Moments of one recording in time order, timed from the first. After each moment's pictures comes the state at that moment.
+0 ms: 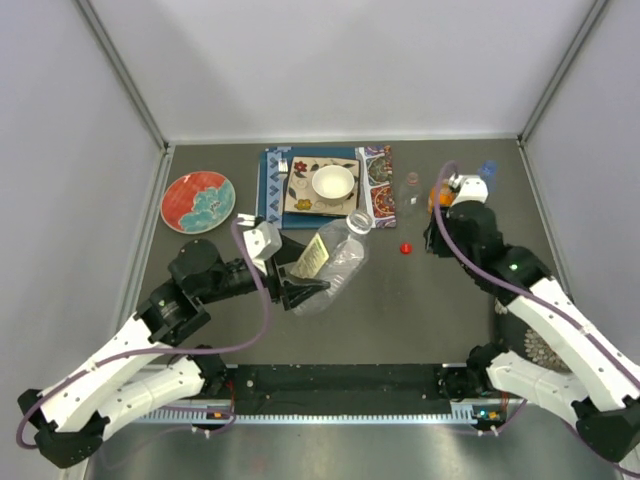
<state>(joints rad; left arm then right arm) -0.84 0.73 0.86 -0.15 0.46 -0.11 0.58 0.90 1.03 -0.66 0.38 0.34</state>
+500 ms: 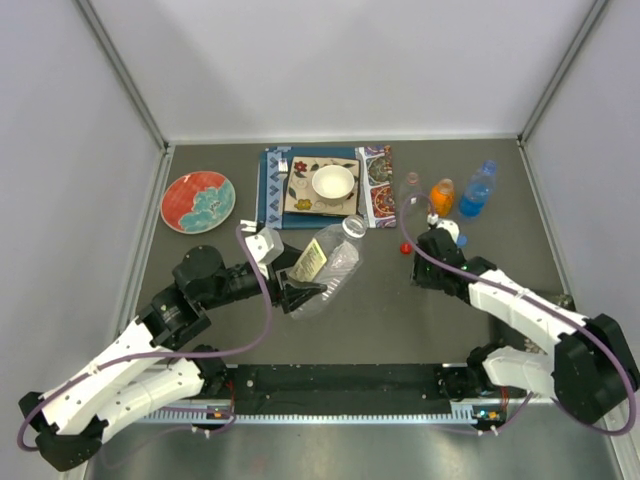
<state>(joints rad) -0.84 0.66 0.80 -0.18 0.38 -0.09 0.52 1.13 0.62 -0.43 0.26 0.56</state>
